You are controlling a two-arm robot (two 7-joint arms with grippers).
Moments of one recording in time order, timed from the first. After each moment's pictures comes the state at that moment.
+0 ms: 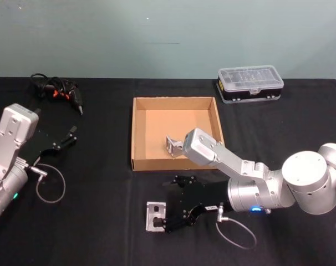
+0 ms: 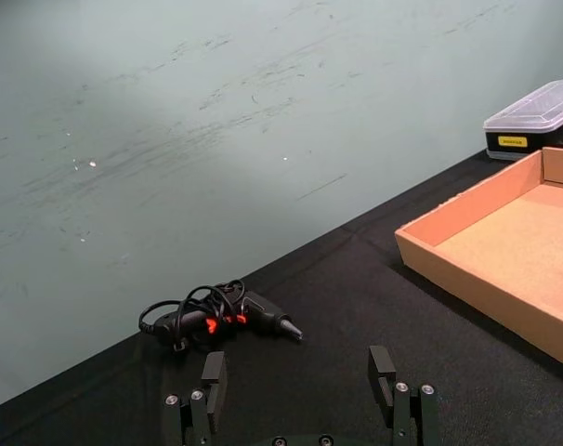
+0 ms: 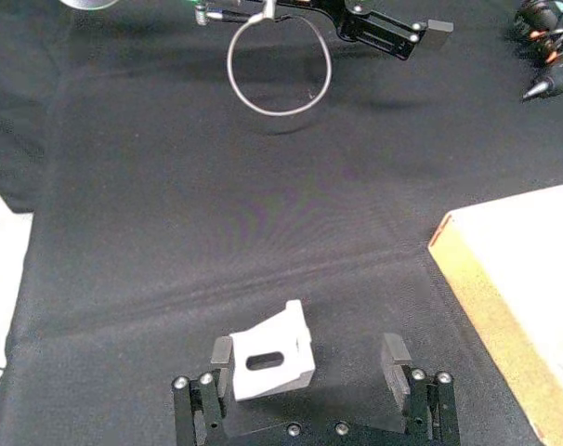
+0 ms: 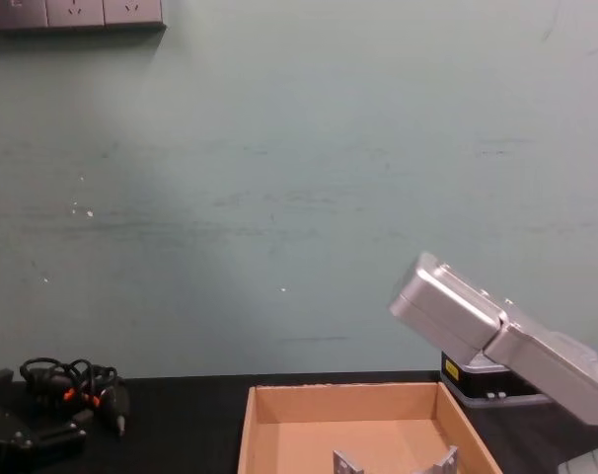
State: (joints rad) left arm -0.20 0.60 0.45 -1.41 -0.25 -0.12 0.03; right arm 0.50 0.55 -0.79 -1.49 0.25 0.30 0.76
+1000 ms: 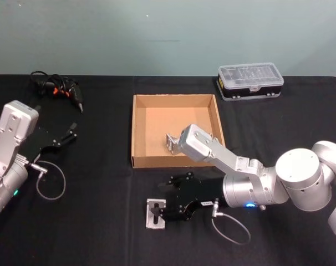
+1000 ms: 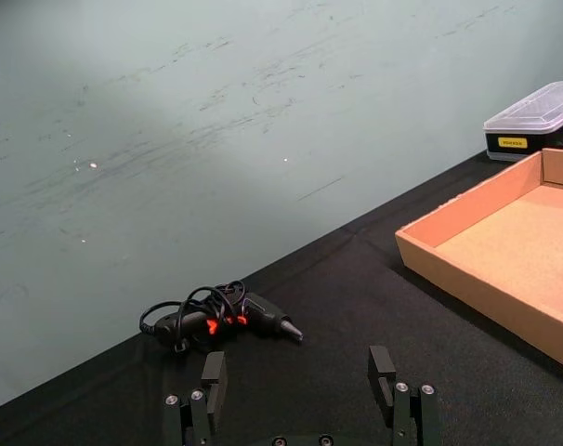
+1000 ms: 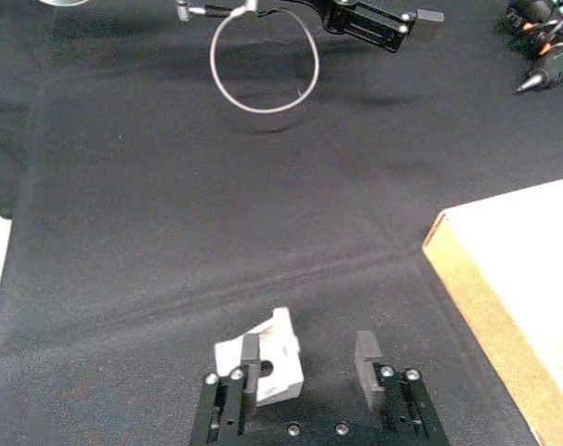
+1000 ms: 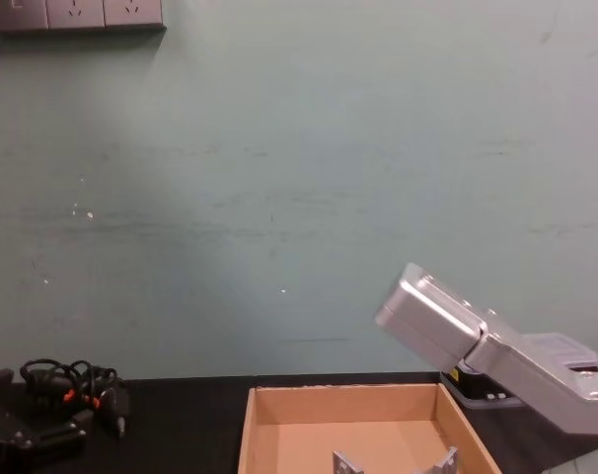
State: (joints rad) left arm -0.20 0.60 0.45 -1.41 -0.25 -0.12 0.03; right arm 0.51 0.52 -0.79 -1.45 0.25 0.30 0.74
